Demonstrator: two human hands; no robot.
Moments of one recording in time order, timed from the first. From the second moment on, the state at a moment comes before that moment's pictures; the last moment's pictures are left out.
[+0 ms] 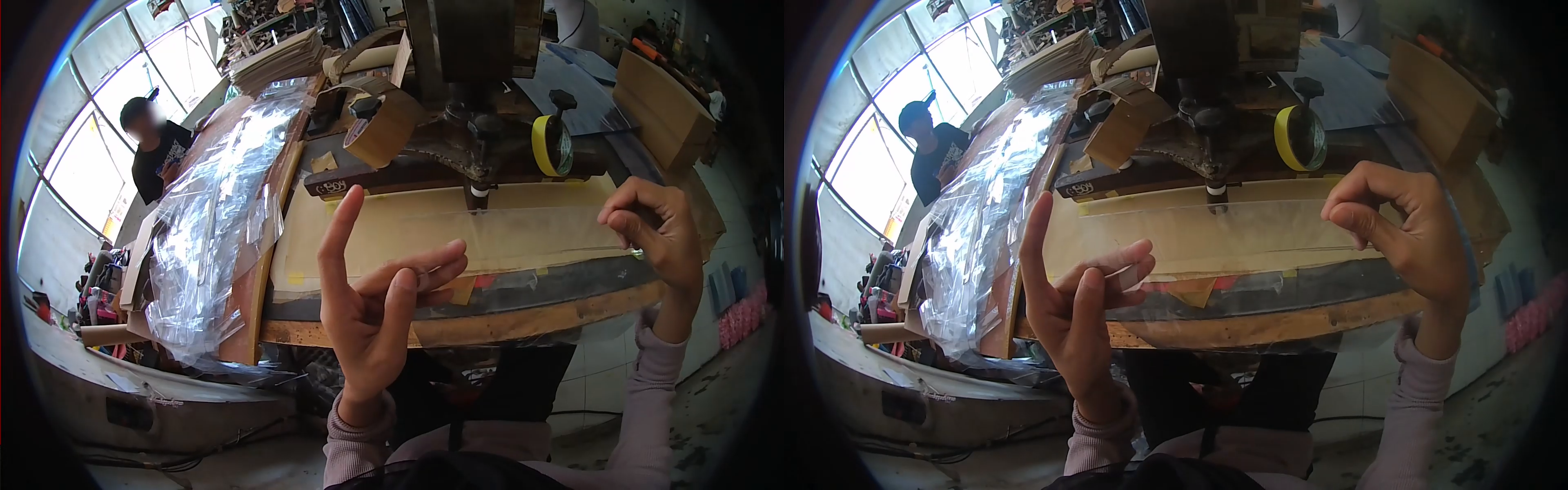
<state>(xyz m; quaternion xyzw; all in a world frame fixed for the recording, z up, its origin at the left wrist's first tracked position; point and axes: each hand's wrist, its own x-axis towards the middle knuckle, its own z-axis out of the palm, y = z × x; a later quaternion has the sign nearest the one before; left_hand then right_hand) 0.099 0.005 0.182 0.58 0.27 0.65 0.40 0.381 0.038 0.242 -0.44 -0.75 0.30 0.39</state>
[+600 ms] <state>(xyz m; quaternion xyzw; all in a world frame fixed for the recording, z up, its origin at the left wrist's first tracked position) 0.108 0.022 0.176 0.54 0.37 0.66 0.37 0.371 0.038 0.243 -0.40 -0.79 0.27 0.37</state>
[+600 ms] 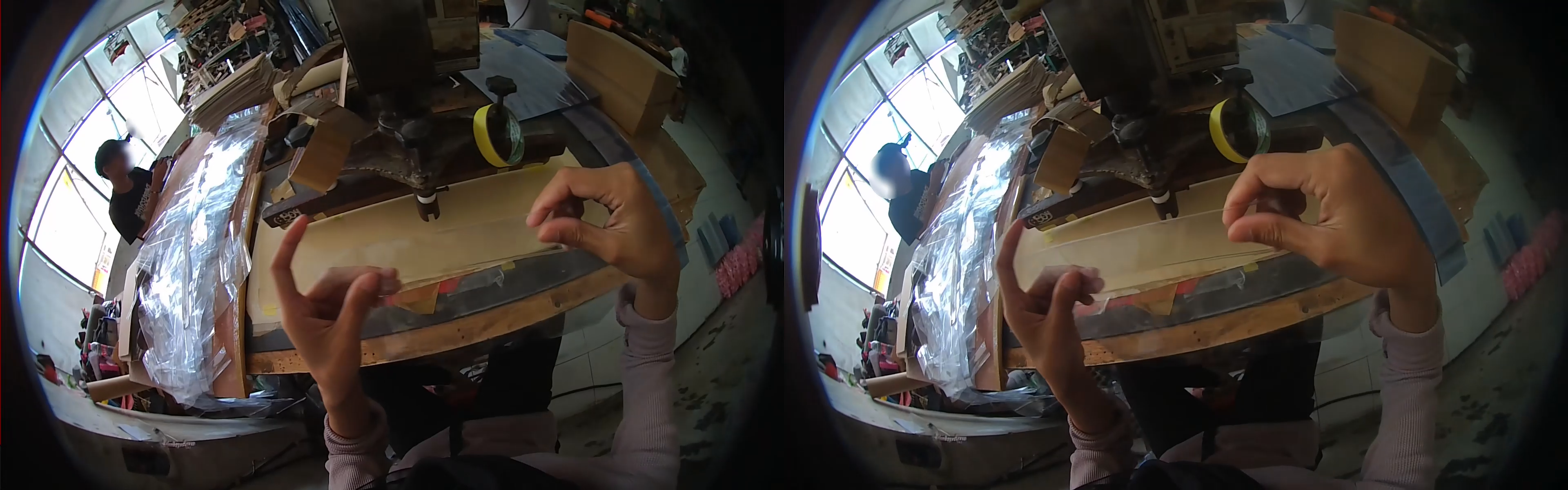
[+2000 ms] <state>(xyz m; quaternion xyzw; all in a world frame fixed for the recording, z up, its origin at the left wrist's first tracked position) 0.070 0.029 0.176 0.52 0.32 0.69 0.38 0.428 0.055 0.220 -0.47 -0.71 0.25 0.46</state>
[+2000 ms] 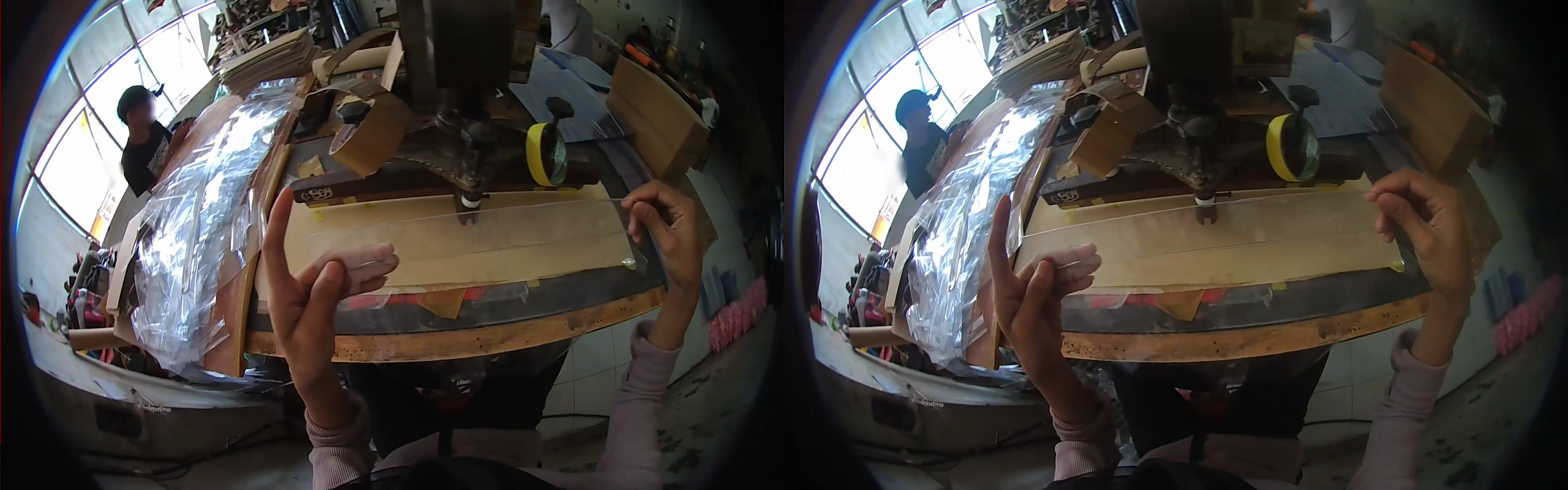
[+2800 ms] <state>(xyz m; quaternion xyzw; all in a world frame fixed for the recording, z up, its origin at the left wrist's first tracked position) 0.074 0.024 0.164 0.68 0.25 0.63 0.30 0.466 0.041 0.184 -0.41 -0.72 0.18 0.53</state>
